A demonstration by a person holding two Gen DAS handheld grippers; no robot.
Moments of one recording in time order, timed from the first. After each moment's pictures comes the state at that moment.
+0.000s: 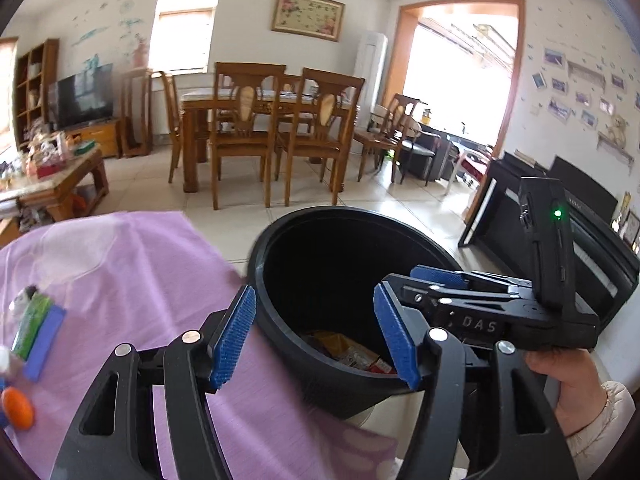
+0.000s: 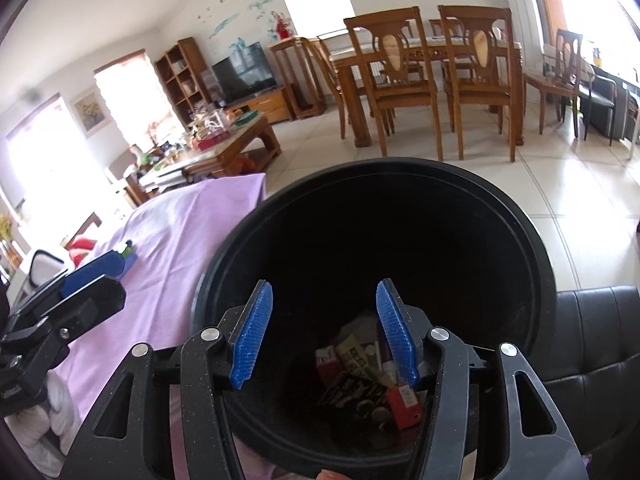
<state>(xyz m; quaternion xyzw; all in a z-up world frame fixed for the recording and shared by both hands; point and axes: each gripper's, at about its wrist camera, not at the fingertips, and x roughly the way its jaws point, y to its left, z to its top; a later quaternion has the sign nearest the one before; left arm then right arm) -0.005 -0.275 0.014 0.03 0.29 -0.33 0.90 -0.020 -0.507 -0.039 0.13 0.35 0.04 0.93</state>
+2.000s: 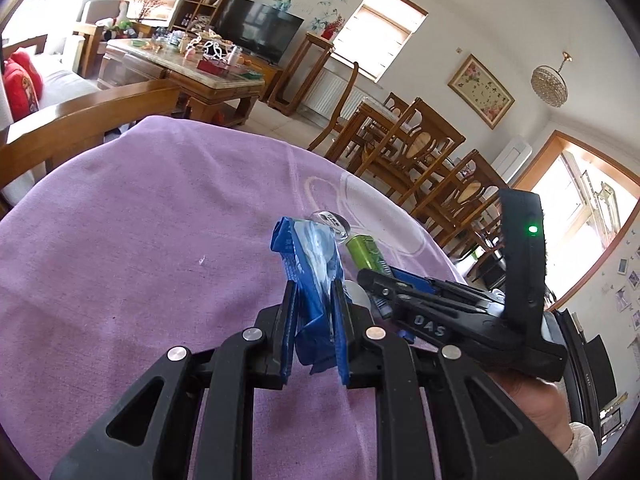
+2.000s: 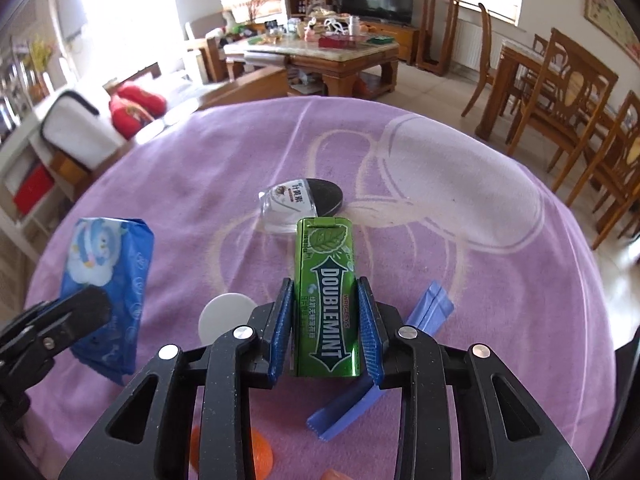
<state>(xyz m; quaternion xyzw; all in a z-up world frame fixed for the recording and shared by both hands) 0.056 0.049 -0.028 -0.22 0.33 -0.14 0.91 0.154 -0.094 -0.071 -0.06 0.44 0.18 0.88</state>
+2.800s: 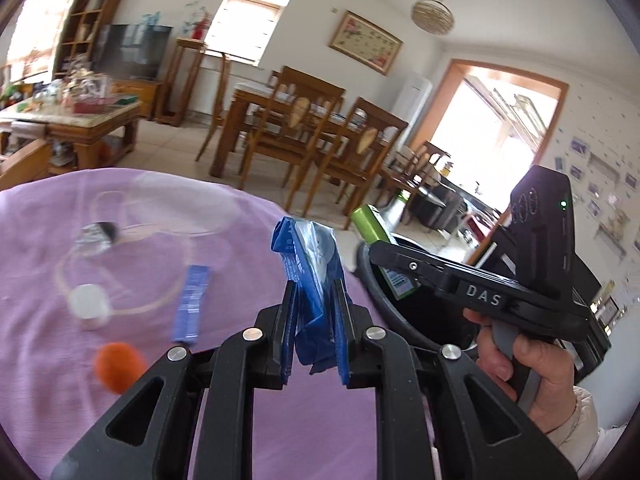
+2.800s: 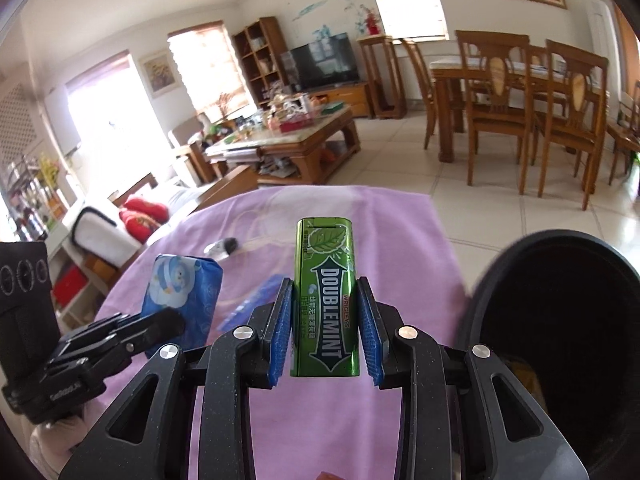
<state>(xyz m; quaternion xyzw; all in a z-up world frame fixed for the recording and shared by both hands) 0.022 -0.129 0.016 -0.10 0.30 -0.32 0.89 0.025 -0.349 0.013 0.09 0.33 0.15 0.93</state>
